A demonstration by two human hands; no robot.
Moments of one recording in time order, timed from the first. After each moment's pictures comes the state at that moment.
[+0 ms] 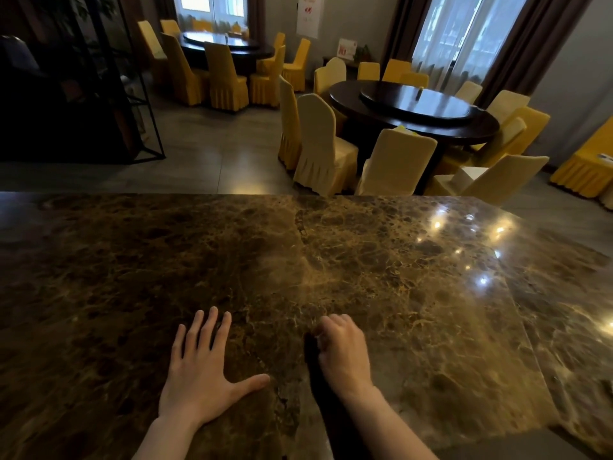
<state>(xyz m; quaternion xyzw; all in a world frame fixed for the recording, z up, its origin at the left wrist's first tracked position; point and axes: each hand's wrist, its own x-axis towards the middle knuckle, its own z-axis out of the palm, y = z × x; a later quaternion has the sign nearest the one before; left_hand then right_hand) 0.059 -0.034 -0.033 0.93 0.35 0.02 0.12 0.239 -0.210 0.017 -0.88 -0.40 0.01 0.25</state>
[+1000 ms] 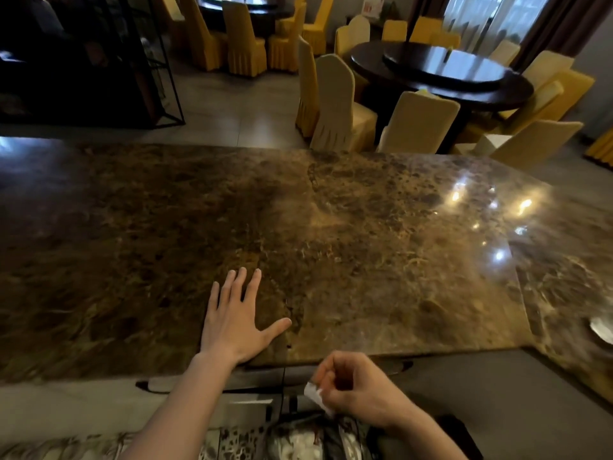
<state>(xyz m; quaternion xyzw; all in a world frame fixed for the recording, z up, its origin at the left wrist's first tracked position) 0.030 -0.113 -0.031 0.93 0.35 0.02 0.11 0.148 -0.353 0.016 -0.69 -0.29 0.52 0.41</state>
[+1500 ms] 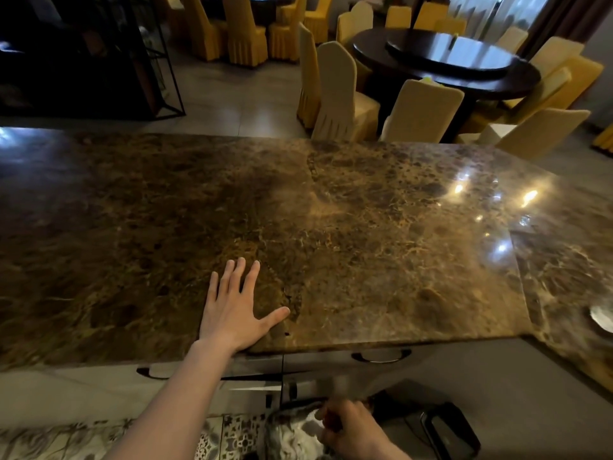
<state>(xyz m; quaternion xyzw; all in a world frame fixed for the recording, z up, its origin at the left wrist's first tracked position) 0.048 -0.103 -0.021 0.93 0.36 0.01 0.10 0.135 -0.382 -0.061 -0.82 -0.33 0.42 0.19</state>
